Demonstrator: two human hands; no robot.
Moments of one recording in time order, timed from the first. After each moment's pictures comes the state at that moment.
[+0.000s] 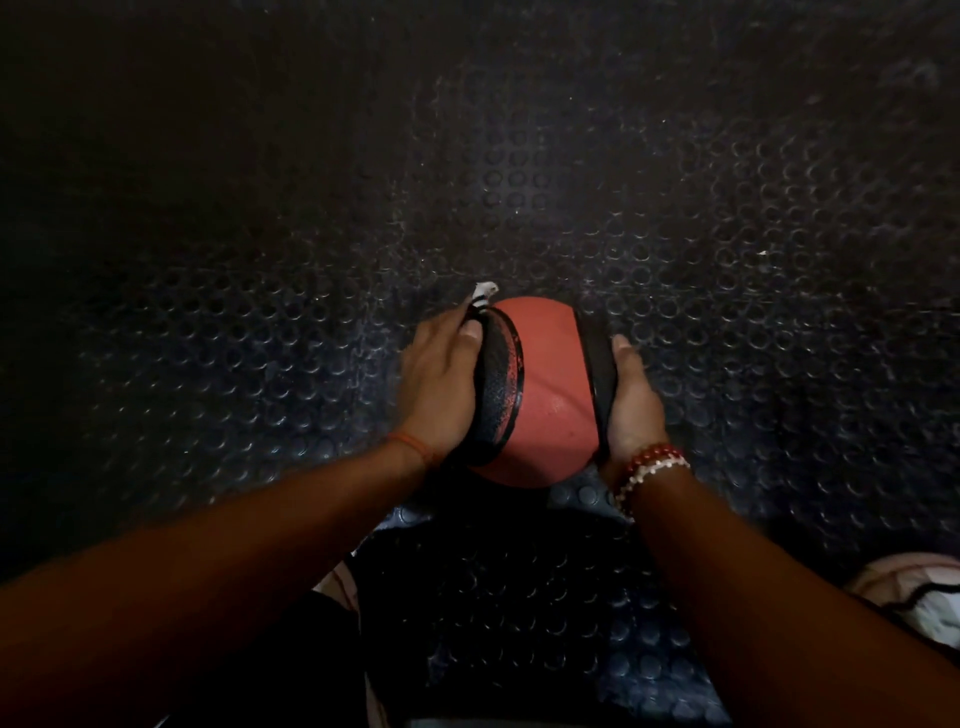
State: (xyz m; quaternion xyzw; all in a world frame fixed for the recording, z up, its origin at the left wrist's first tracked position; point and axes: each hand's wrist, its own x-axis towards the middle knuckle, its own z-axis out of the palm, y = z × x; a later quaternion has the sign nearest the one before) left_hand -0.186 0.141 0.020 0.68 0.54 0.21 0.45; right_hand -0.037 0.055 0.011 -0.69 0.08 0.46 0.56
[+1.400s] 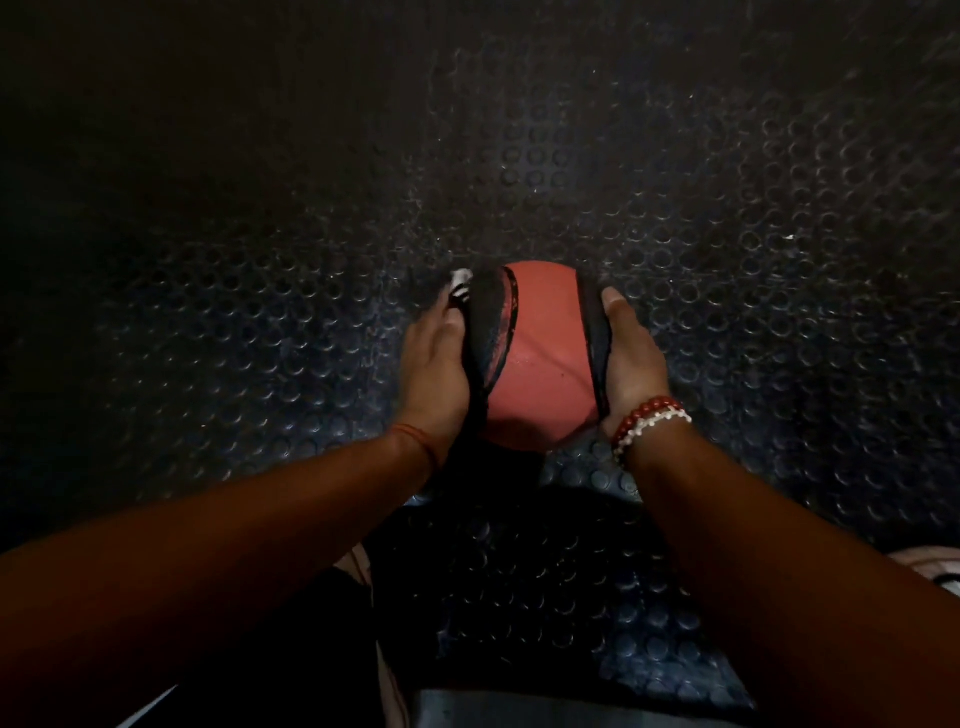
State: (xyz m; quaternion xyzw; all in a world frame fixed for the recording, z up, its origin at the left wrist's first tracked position) left_hand -0.200 0.139 0.004 0.54 0.60 0.26 0.53; right_hand -0.041 0.083 0.020 -0.72 0.04 0.44 0.53
